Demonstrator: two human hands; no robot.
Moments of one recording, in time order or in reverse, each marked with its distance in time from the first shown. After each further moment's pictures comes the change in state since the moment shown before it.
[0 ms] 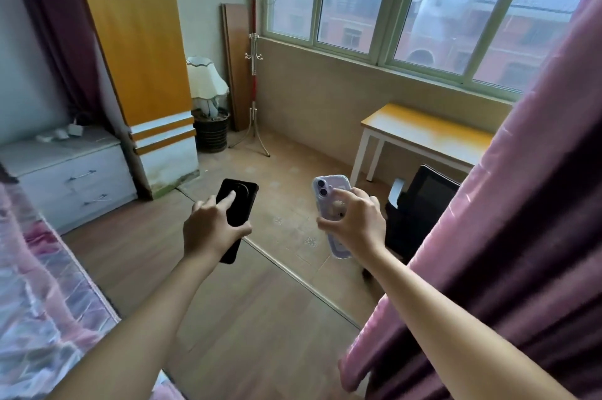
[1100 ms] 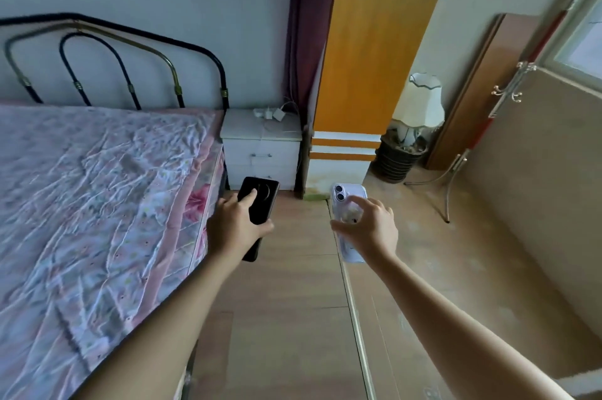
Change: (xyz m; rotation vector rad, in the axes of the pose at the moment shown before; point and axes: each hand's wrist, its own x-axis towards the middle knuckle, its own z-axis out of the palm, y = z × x) left_hand 0.320 -0.190 0.034 0.154 0.332 -0.670; right_hand 0.399 -0.208 0.338 0.223 -0.511 -0.491
